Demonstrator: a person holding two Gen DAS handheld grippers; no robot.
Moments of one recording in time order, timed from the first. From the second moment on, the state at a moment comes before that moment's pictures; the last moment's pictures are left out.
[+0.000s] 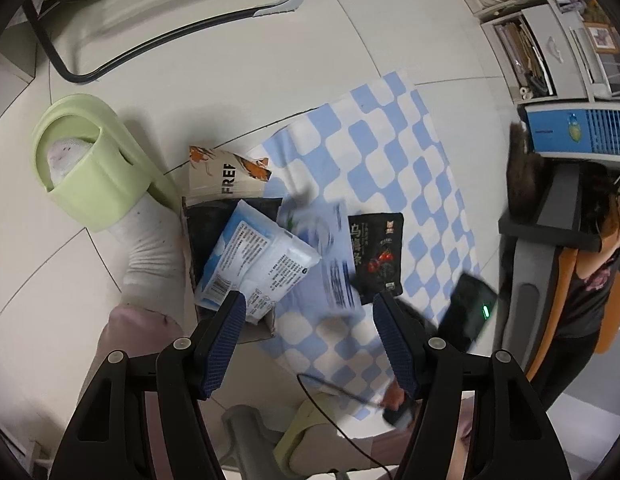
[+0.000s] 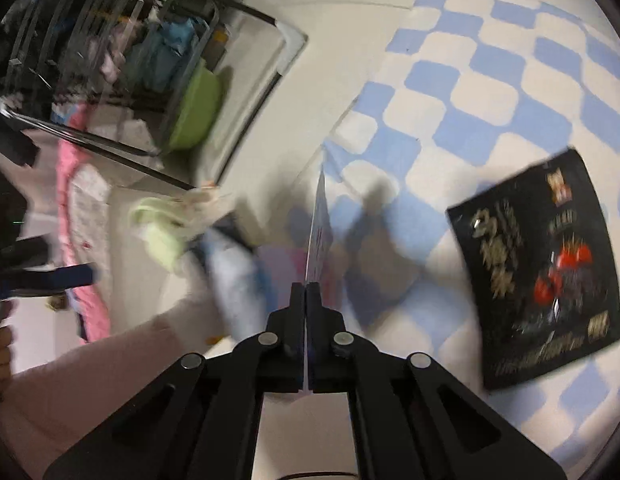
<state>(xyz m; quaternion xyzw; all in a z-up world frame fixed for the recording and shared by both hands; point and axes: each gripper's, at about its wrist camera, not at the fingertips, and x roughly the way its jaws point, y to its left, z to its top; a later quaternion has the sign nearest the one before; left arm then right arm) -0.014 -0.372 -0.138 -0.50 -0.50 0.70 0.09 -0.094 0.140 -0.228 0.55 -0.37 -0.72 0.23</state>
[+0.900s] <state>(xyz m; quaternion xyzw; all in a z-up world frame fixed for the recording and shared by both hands) 0.021 -0.410 -0.166 -0.44 -0.59 0.68 0.05 -0.015 0.072 -0.116 0.47 -0.39 -0.75 0.24</state>
